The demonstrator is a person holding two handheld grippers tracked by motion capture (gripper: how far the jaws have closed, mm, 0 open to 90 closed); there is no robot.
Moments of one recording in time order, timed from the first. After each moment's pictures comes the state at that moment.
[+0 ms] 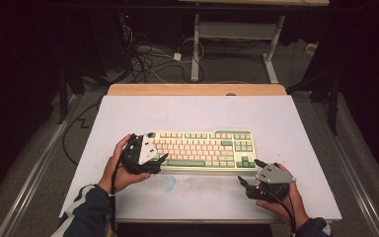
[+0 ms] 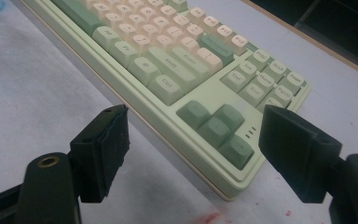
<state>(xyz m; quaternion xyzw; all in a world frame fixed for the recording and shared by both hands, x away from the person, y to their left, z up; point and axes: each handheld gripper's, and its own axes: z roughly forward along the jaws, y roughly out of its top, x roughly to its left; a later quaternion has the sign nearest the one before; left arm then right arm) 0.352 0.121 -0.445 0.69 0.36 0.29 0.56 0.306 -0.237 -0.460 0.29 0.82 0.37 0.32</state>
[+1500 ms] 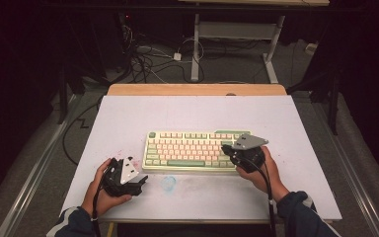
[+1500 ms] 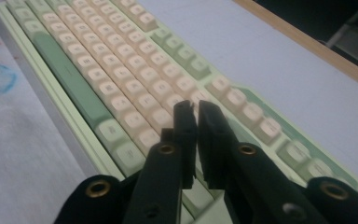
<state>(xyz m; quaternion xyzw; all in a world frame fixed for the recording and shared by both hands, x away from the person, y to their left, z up) 0.316 0.169 -0.495 0.71 0.43 0.27 0.50 0.377 -0.177 -0.424 0.27 0.85 0.38 0.25</state>
